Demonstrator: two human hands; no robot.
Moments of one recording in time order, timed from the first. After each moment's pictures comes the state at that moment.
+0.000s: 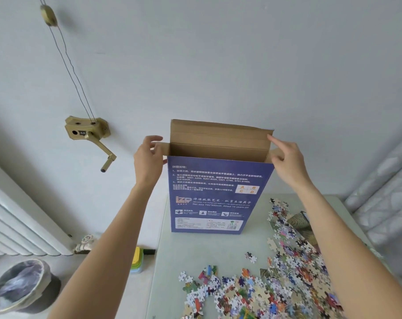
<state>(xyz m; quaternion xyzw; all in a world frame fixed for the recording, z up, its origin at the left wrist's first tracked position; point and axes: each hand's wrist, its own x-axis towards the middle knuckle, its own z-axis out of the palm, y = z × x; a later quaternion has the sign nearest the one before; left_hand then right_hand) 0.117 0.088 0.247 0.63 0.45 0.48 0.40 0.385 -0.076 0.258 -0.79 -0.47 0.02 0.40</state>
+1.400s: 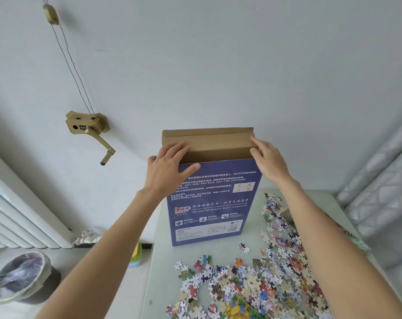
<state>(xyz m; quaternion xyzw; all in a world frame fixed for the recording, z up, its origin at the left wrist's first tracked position) 0.120 0.037 0.237 0.89 0.39 0.23 0.04 0.381 -0.069 0.241 -0.82 -0.48 0.07 0.32</state>
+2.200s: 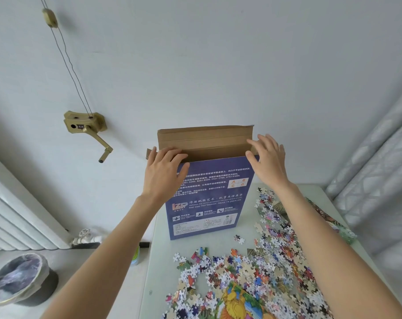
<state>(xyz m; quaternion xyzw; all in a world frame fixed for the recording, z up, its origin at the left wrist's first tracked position) 0.108 0.008 0.231 0.88 0.34 0.32 -0.05 0.361 -0.106 0.242 -0.81 -0.51 -0.11 0.26</state>
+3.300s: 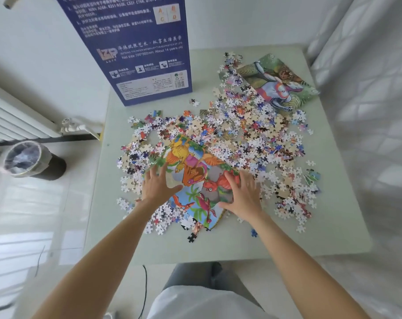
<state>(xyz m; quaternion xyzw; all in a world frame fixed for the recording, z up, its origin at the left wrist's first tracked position) 0.073 -0.328 -0.028 0.81 0.53 -0.10 0.24 0.274 -0.499 -0.040 -0.84 -0.50 0.23 -0.03</state>
